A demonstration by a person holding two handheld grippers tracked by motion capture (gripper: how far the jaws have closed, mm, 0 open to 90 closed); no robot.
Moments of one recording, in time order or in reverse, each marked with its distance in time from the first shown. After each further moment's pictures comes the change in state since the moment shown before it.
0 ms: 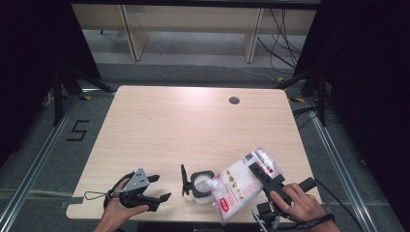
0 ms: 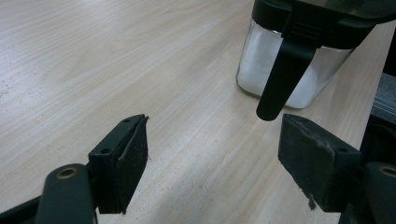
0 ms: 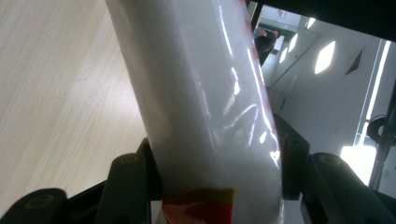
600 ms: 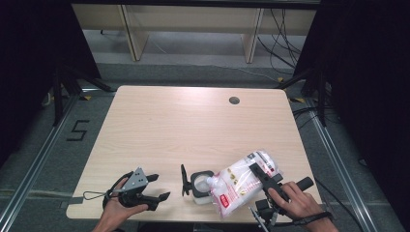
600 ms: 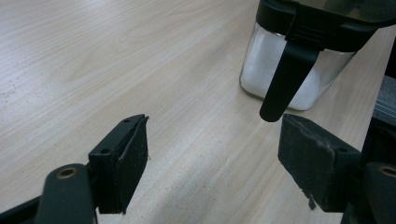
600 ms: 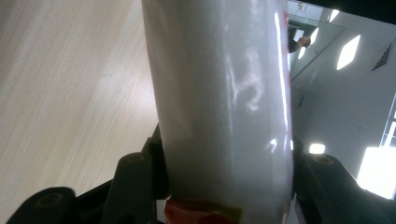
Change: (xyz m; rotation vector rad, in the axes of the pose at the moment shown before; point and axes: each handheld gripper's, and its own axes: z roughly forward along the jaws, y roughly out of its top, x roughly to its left) left arm 0.000 -0.001 -0.002 -0.006 0.013 -0.034; right arm 0.014 -0.001 0.011 0.024 0.083 0.027
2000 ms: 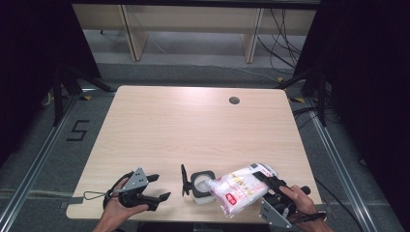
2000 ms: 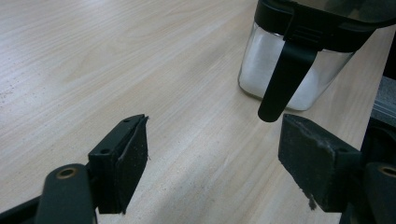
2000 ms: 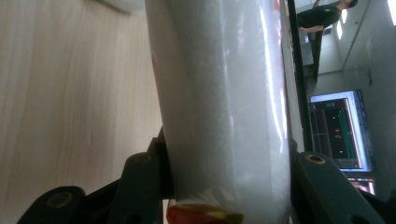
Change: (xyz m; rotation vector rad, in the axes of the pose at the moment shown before) left arm 0.000 0.000 0.001 0.002 -0.002 0.005; right arm 0.036 -0.023 0.008 -0.197 0.142 0.501
